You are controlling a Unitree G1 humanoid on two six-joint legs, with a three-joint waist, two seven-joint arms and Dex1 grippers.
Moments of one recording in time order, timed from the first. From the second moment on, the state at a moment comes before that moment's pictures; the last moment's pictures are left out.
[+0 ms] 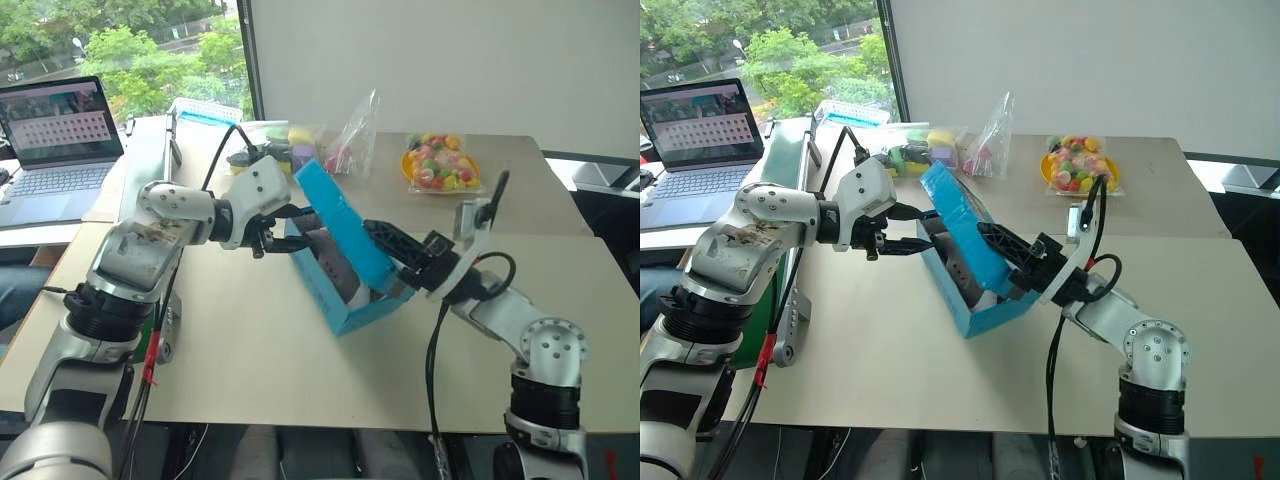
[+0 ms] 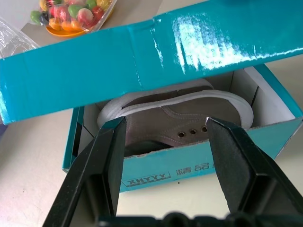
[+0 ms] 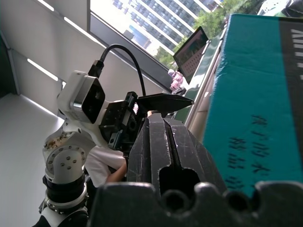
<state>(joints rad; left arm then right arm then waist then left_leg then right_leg) -0.82 0.72 -0.24 -0.14 -0.27 0.70 -1.01 -0.40 -0.34 -0.25 -0.25 1.50 0.96 0.15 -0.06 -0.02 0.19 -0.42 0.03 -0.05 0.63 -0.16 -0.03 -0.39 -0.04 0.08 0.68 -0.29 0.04</state>
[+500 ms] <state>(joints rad) -0.78 0.73 -0.23 -0.15 -0.27 0.70 -0.99 -0.63 -0.55 0.02 -0.11 1.21 0.95 0.30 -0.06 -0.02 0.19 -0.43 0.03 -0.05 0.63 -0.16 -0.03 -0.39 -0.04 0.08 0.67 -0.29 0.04</state>
